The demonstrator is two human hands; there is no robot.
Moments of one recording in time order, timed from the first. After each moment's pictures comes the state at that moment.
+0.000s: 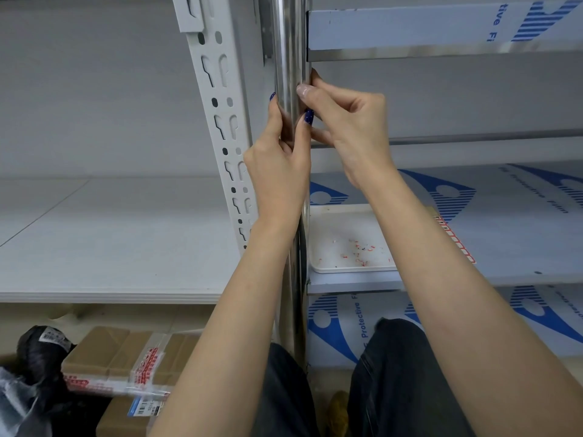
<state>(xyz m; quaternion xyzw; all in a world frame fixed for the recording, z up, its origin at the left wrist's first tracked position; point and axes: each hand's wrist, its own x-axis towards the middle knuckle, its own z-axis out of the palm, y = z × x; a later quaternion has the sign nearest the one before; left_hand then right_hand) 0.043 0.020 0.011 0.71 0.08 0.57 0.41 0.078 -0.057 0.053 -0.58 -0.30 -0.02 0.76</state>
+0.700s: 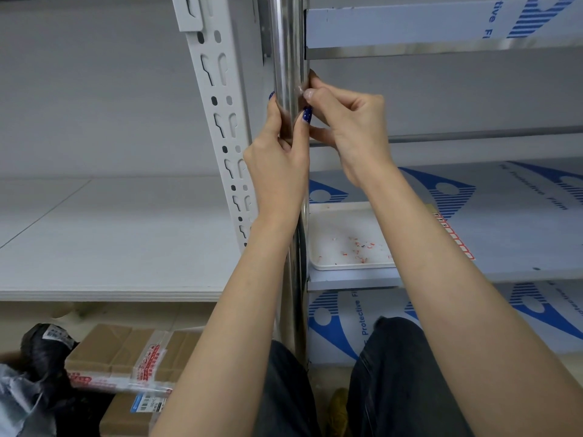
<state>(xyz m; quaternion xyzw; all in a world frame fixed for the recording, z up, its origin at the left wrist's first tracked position) 0.042 0.020 0.010 0.71 0.08 0.56 0.41 0.079 -0.059 0.052 -0.57 -0.28 0.00 0.77</state>
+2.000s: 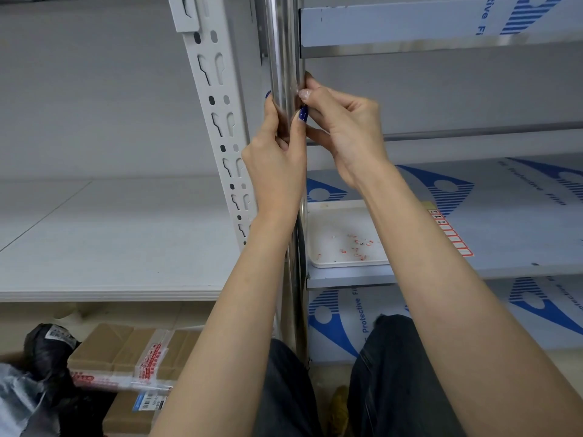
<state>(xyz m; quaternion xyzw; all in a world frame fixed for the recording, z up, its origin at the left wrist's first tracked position) 0.041 0.017 0.011 0.71 0.08 0.56 0.42 0.081 -0.058 0.048 -0.52 -0.25 0.05 0.81</state>
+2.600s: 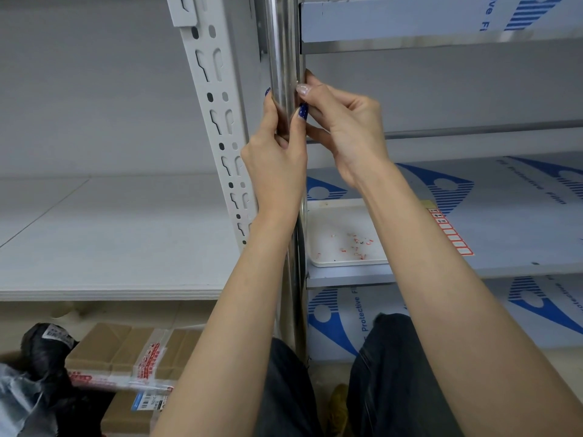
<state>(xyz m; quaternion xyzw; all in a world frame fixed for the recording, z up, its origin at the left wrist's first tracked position) 0.042 0.017 0.011 0.70 0.08 0.56 0.44 0.079 -0.057 0.047 -0.53 -0.25 0.05 0.81</state>
